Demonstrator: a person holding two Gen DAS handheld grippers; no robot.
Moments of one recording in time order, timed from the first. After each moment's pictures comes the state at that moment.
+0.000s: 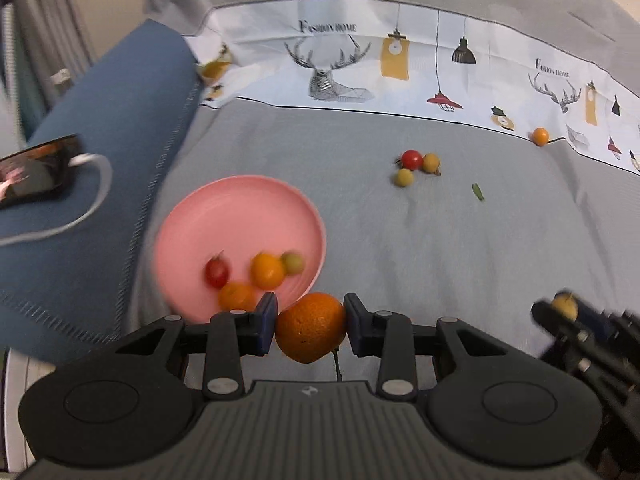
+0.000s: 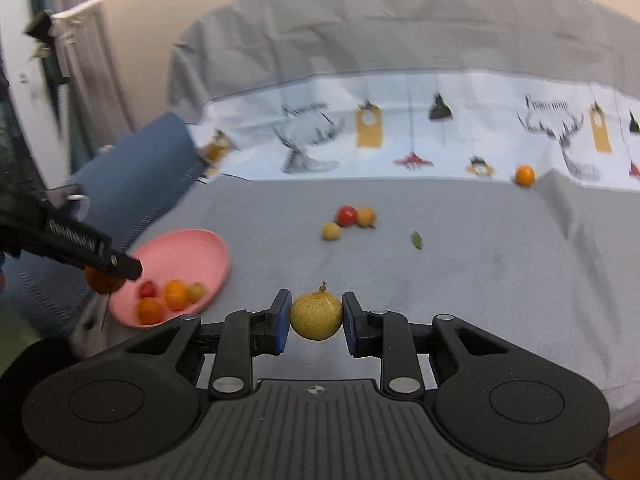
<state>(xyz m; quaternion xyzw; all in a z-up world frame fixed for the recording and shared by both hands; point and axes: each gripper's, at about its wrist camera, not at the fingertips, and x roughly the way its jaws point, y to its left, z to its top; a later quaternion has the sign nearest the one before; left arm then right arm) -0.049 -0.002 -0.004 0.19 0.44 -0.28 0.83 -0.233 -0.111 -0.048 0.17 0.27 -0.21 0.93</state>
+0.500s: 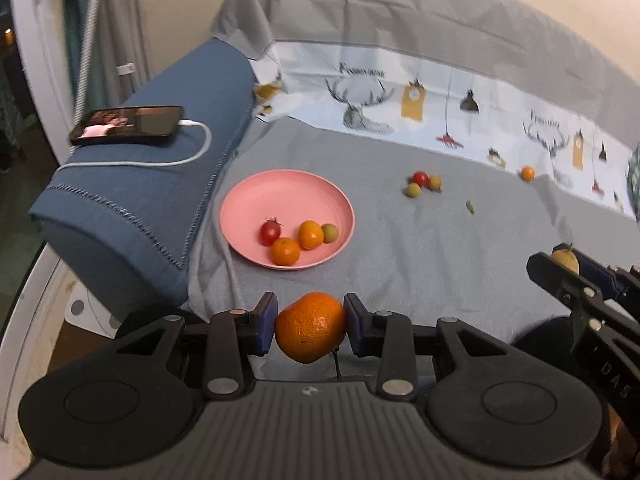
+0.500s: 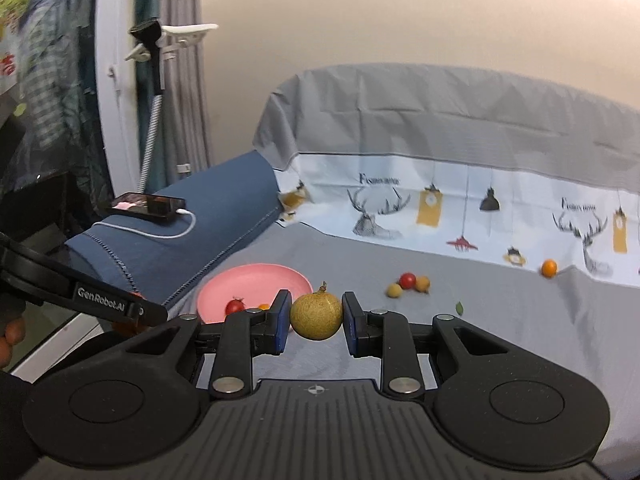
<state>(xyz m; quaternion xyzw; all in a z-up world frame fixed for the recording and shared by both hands) -0.124 0.111 0.035 0.11 0.40 -0.26 0.87 -0.274 -0.015 0.023 0.07 0.21 -0.15 0.96</state>
